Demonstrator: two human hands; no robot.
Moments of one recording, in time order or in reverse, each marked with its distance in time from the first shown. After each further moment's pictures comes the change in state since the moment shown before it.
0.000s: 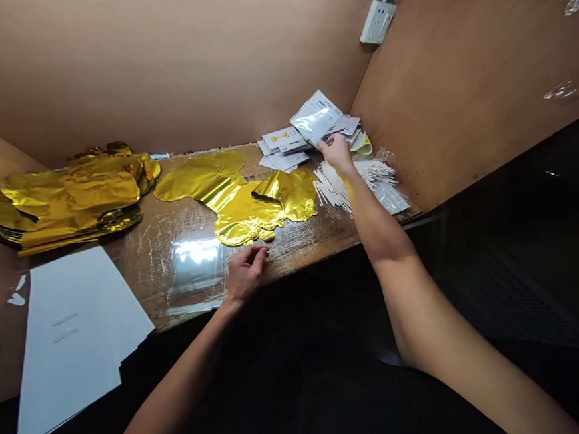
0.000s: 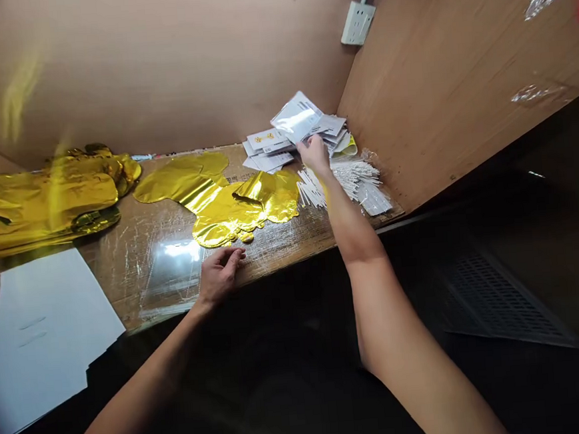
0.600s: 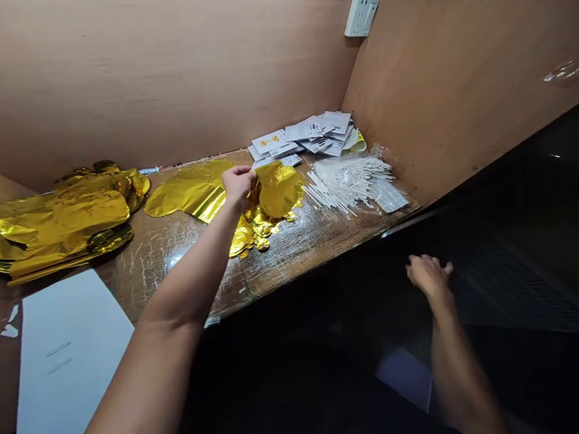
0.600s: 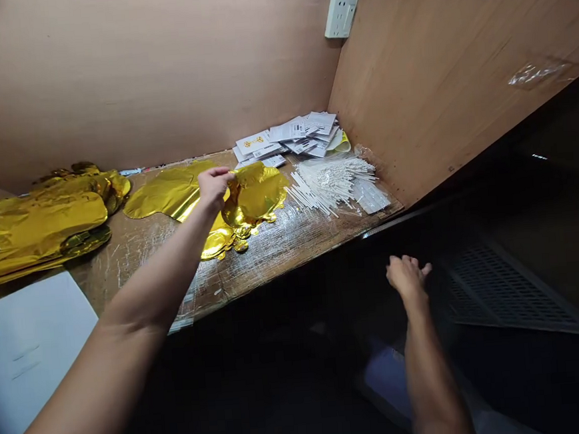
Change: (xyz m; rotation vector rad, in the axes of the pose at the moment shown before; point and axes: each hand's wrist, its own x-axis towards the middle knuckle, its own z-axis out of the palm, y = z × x) left_hand 0.251 0.056 0.046 -0.182 0.214 -0.205; right_hand -0.327 0.143 -0.139 -0.425 0.180 0.606
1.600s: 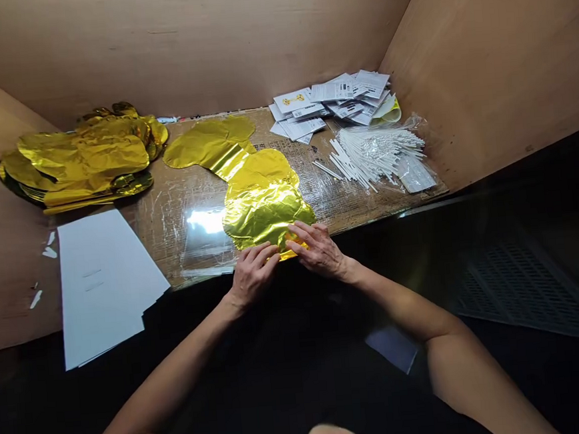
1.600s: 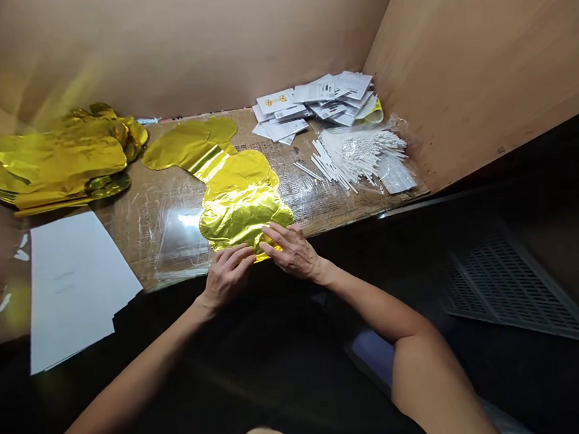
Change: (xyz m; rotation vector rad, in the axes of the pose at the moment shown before) left_hand -0.287 -0.111 -0.150 0.857 -0.452 0.838; right_hand -0.097 -0.170 0.165 -0.130 -0.169 -1.464
